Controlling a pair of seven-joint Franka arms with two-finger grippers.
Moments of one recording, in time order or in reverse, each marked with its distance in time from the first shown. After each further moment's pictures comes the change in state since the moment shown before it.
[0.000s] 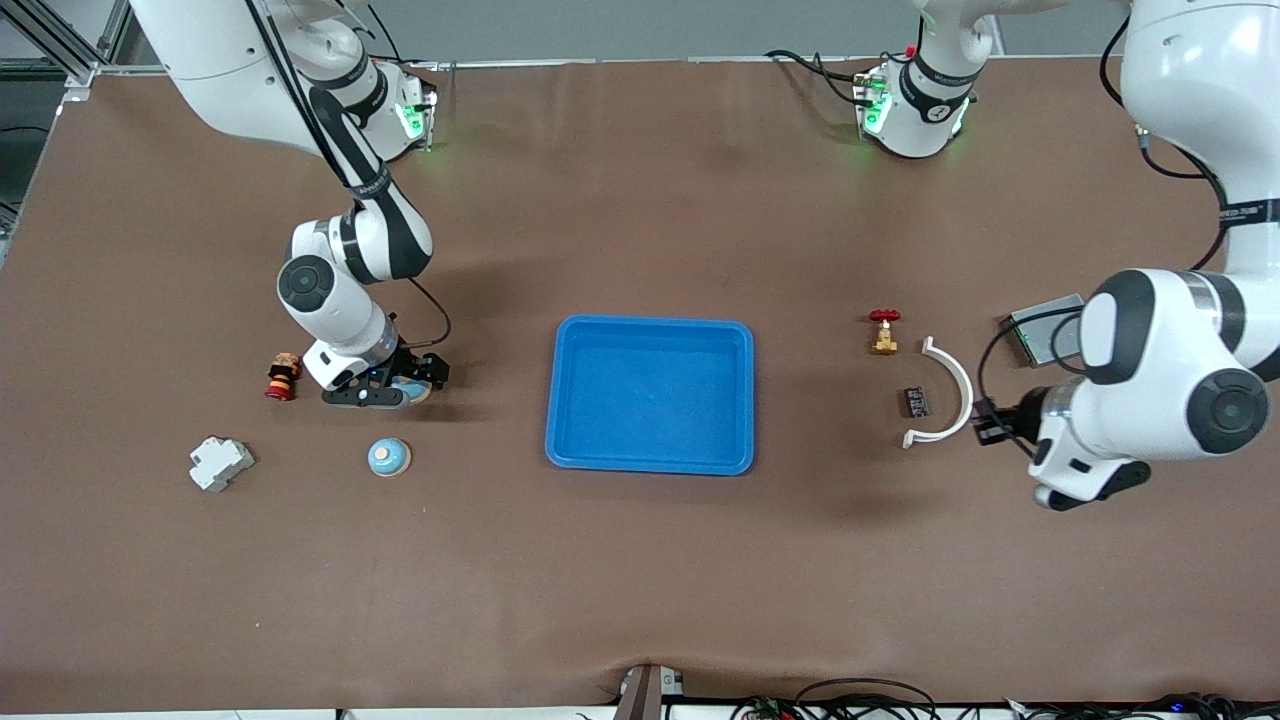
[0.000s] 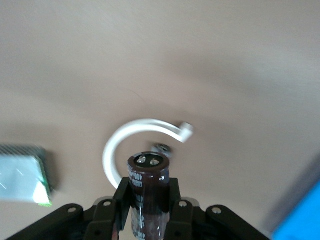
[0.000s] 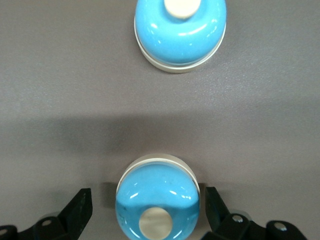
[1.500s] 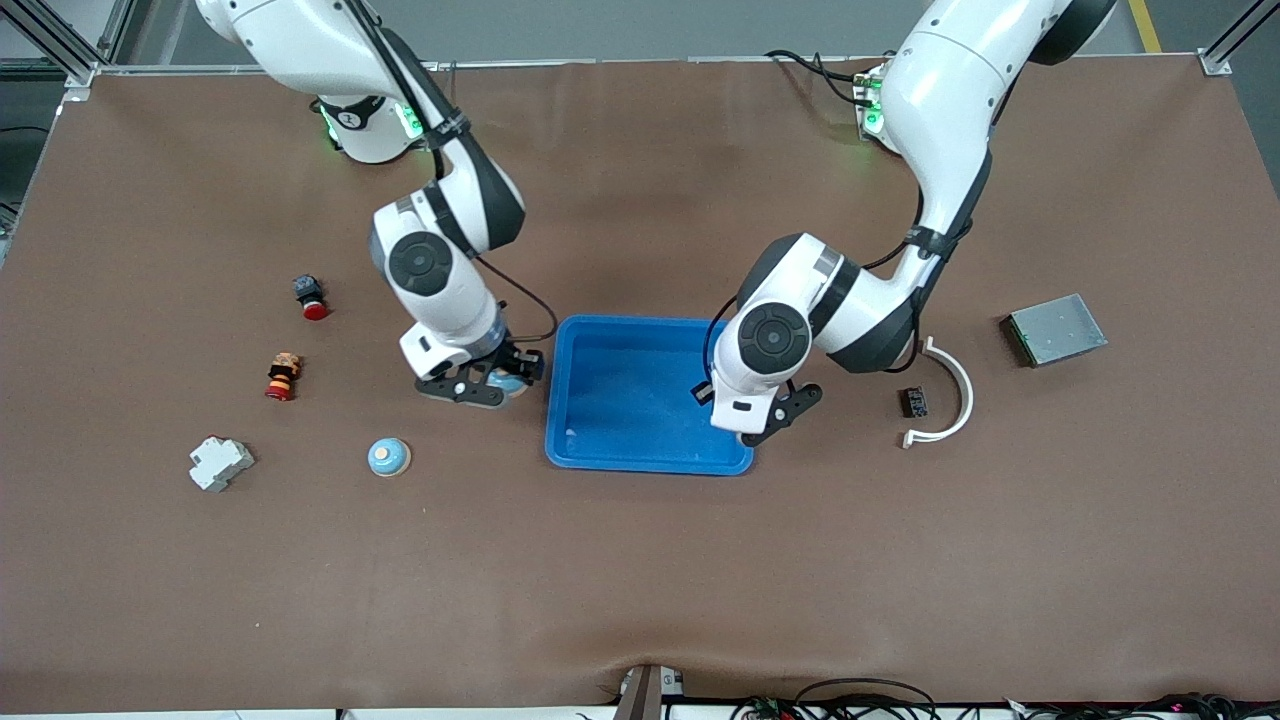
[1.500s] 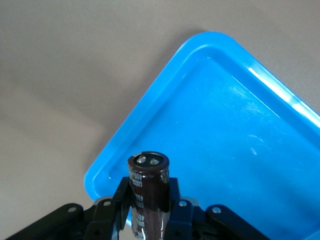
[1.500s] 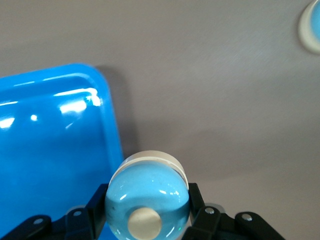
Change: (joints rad) left arm -0.440 0.172 -0.062 0.027 0.002 0.204 -0.741; right arm 0.299 0.007 0.006 0.357 0.000 -0.354 0.511
